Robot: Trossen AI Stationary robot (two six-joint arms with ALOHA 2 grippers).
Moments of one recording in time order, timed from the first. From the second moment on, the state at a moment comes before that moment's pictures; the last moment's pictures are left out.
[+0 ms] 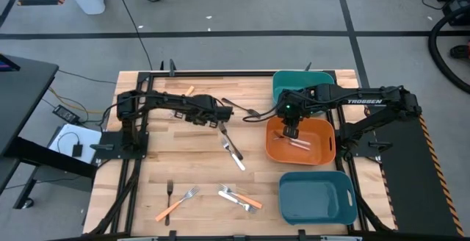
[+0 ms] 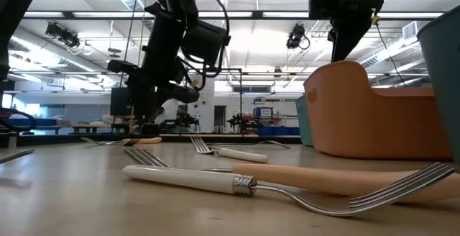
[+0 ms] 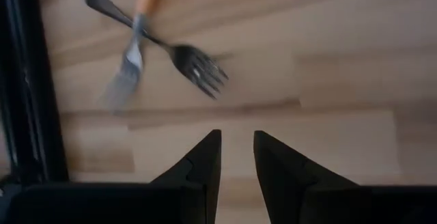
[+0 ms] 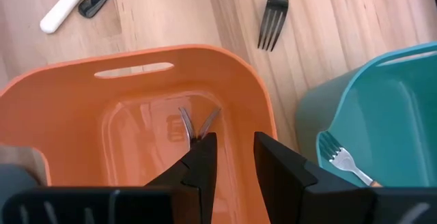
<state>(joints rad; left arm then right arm) 0.17 1.92 1.33 -1.23 -0.39 -1.24 -0.13 1.27 1.10 -1.01 0.08 0.11</state>
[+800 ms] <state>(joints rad) 0.24 2.02 1.33 -1.23 -0.40 -1.08 -0.13 1.27 1.10 -1.02 0.08 0.13</state>
